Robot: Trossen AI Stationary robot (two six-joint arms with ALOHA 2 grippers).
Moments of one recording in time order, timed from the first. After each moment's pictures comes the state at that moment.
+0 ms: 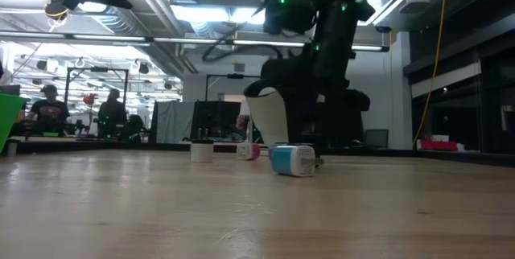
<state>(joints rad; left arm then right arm) -0.26 0.58 0.80 -0.76 -0.83 -0.80 0.03 1.93 1.30 -0.70 0.06 0.88</state>
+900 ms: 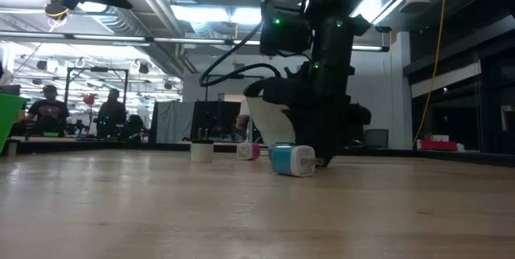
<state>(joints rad) -0.26 0.58 0.80 -0.76 -0.85 -0.80 0.02 2.00 1.30 -0.69 0.02 0.83</state>
